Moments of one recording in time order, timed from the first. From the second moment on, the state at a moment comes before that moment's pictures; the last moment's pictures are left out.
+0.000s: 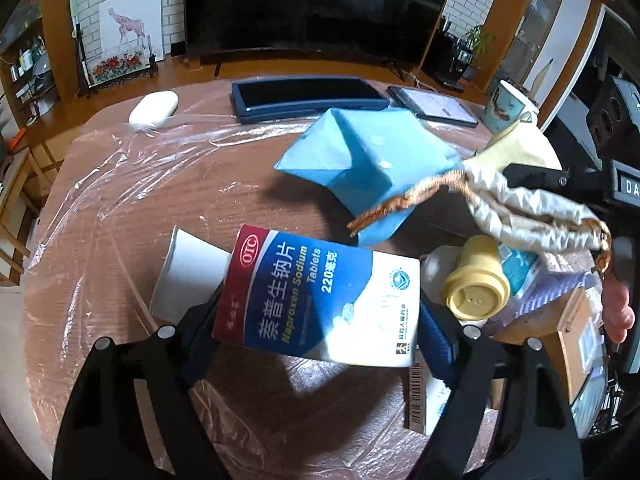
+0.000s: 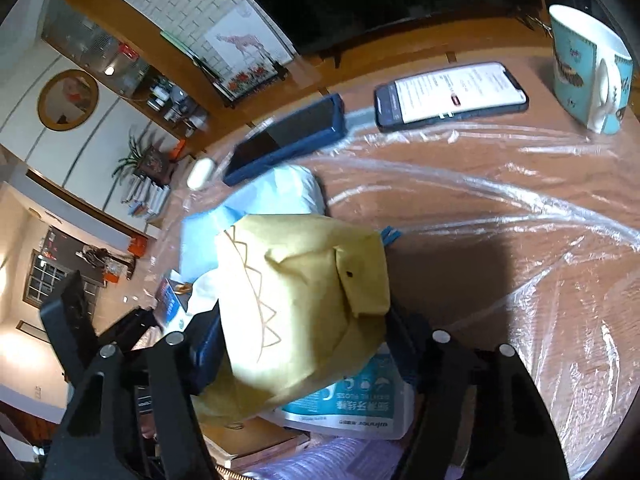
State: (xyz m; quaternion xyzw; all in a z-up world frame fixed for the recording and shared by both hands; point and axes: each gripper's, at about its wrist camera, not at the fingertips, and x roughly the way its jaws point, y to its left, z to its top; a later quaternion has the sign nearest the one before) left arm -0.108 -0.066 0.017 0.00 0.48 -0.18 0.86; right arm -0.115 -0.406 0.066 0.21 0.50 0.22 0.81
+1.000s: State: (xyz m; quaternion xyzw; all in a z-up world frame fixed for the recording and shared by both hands) left arm -0.158 -0.044 0.081 -0.03 0.40 -0.21 0.89; right arm -0.216 -0.385 0.166 0.09 0.38 0.12 0.91
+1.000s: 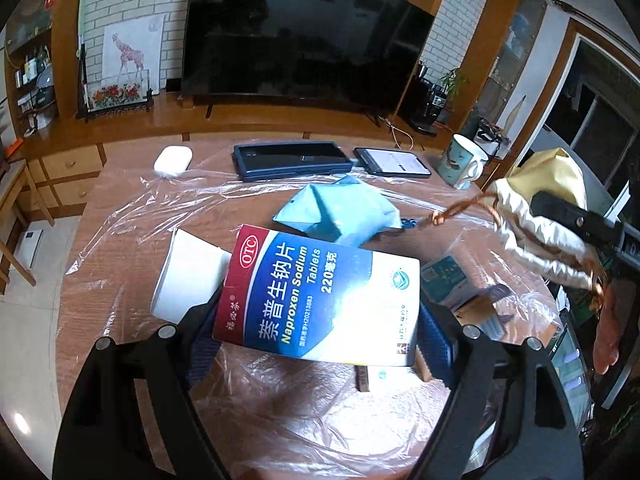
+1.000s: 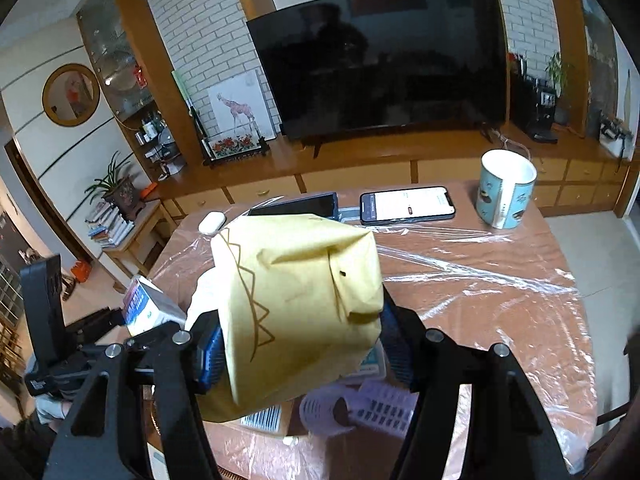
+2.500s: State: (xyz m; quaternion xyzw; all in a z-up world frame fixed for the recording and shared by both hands) left arm -0.339 -0.131 0.078 0.05 0.41 -0.18 0.89; right arm -0.408 -0.407 0.153 -0.02 0.39 0.19 0.90
